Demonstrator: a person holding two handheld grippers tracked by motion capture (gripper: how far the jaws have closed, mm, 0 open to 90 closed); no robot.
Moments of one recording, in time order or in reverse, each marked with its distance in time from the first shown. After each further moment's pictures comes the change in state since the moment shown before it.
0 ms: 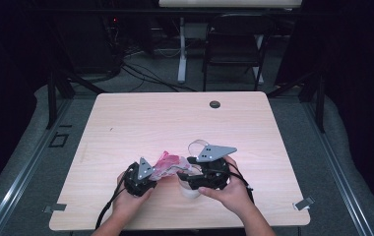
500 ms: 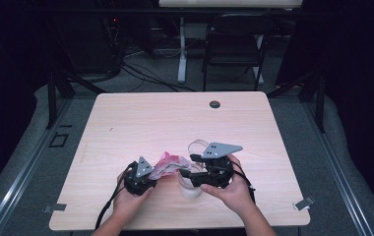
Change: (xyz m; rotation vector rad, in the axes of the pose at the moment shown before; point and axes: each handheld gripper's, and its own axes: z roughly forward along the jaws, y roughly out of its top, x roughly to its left) left arm 0.005 -0.002 0.004 -0.001 -0.034 -0.043; right arm -0.005 0.000 -0.006 -0.043 -0.017 0.062
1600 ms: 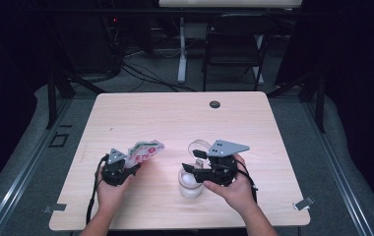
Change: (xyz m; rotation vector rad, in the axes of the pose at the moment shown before) left arm 0.064 -0.019 -0.025 -0.050 0.103 -0.296; right arm -0.004 0.003 -0.009 -0.072 -0.035 0.001
